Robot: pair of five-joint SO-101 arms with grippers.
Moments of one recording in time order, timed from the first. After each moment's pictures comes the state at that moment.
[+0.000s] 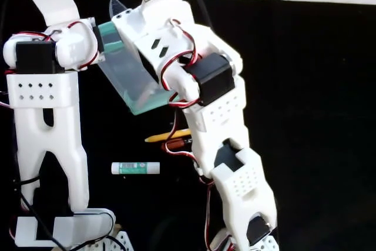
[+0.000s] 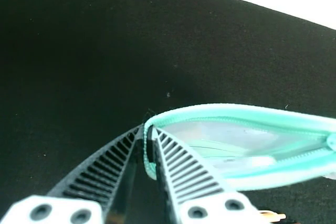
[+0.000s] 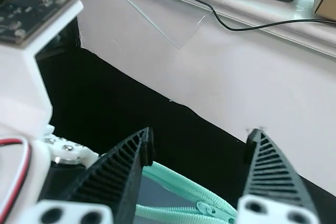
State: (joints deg) left arm -4.9 -0.5 -19.6 86.7 13.8; right arm -40.9 31.8 -95.5 83.6 5.1
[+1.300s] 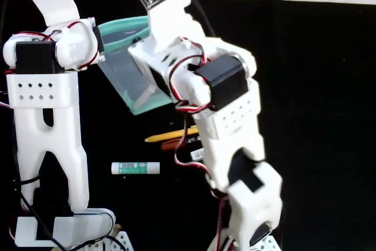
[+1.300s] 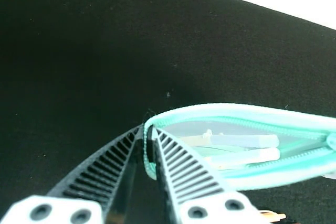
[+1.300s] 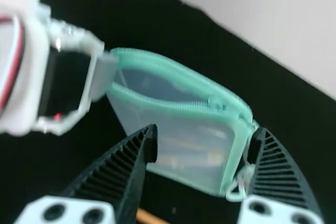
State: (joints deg) left arm -4.9 -0.5 -19.6 86.7 13.8; right arm -40.9 16.7 -75.3 100.5 5.2
